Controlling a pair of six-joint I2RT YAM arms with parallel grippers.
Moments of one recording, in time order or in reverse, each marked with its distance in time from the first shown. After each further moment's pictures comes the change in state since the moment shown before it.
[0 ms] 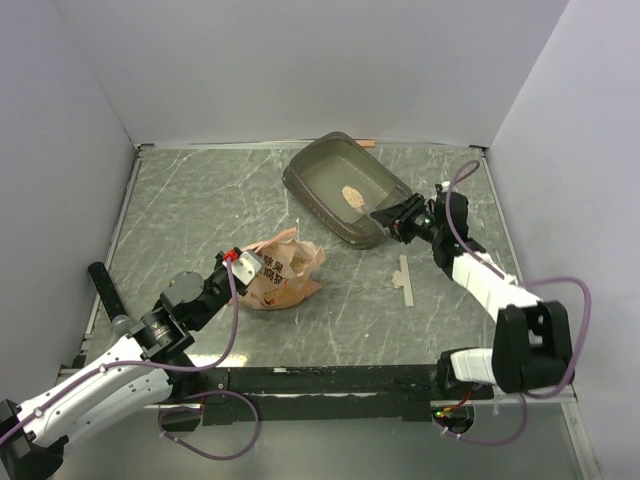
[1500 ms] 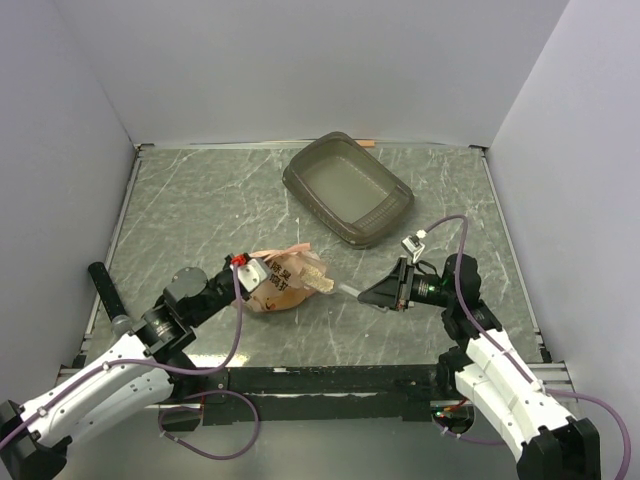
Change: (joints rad) left arm 0.040 0.031 0.008 -0.023 0.227 0.029; right arm 0.144 -0.615 -0.376 -0.060 -0.491 -0.061
